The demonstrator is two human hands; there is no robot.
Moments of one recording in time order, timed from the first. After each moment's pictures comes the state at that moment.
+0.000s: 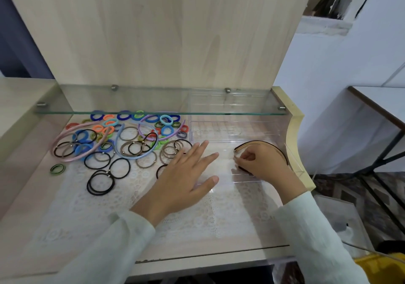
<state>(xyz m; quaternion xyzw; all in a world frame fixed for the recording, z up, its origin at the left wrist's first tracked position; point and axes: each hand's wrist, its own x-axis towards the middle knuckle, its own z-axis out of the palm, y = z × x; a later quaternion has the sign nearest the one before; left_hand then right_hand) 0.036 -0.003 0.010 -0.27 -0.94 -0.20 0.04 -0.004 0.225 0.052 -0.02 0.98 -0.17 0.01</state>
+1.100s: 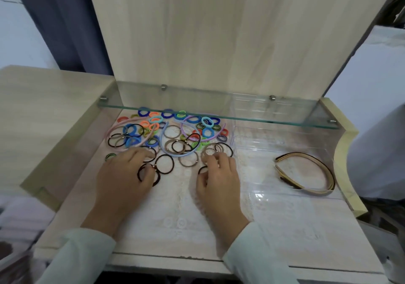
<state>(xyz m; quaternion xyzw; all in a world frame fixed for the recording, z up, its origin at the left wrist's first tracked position) 0.076 -0.166 0.009 0.03 -0.96 -0.14 0.25 0.043 0.041 0.000 -0.14 0.92 -0.25 -0.25</state>
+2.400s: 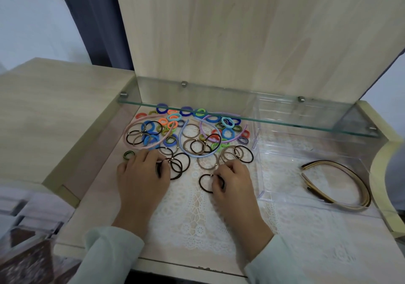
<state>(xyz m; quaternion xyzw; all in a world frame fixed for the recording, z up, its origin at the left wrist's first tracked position) 0.065 -0.158 -0.014 0.17 -0.93 -0.14 0.29 0.032 0.039 -0.018 -0.19 0.91 -0.32 -0.19</state>
